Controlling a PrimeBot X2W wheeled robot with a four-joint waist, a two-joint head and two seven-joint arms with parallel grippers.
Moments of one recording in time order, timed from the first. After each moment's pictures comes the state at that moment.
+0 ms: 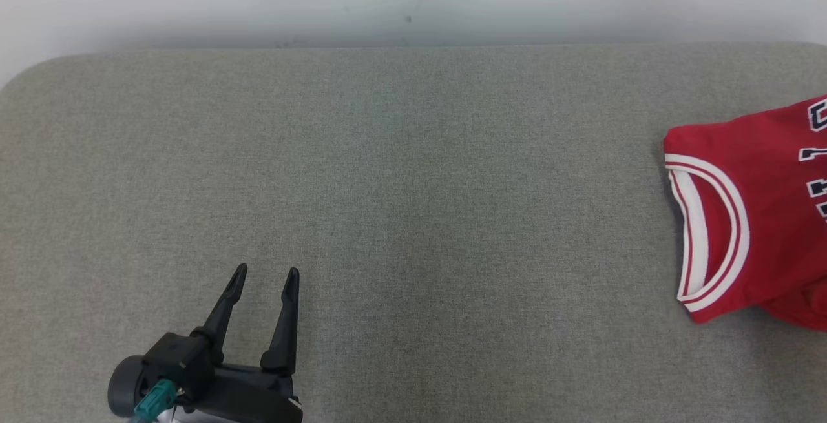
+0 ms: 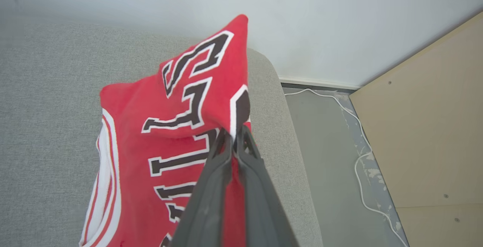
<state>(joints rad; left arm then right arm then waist) -0.12 0.12 -0.31 0.13 -0.23 0.01 -0.20 -0.31 -0.59 -0.14 -0.13 0.25 -0.12 0.91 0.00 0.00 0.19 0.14</state>
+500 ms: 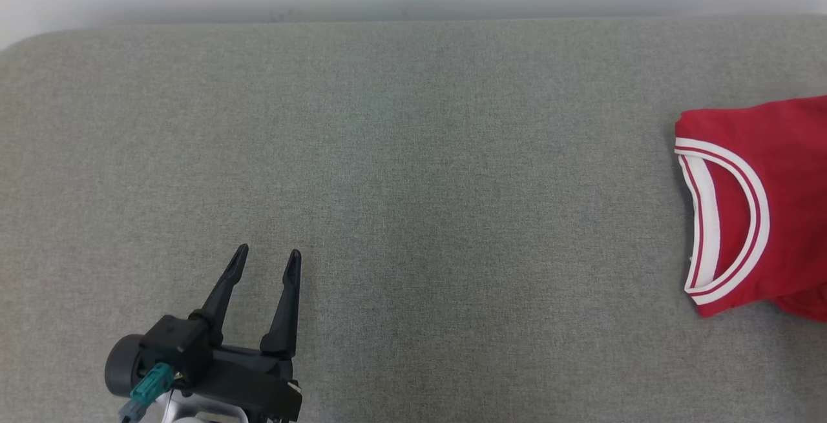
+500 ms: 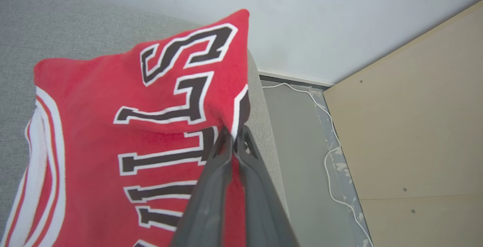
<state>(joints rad) -0.15 0.13 -0.32 0.11 -0.23 0.00 -0.19 -0.27 -0.65 -0.17 -0.13 0.17 -0.12 0.87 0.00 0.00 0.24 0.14</state>
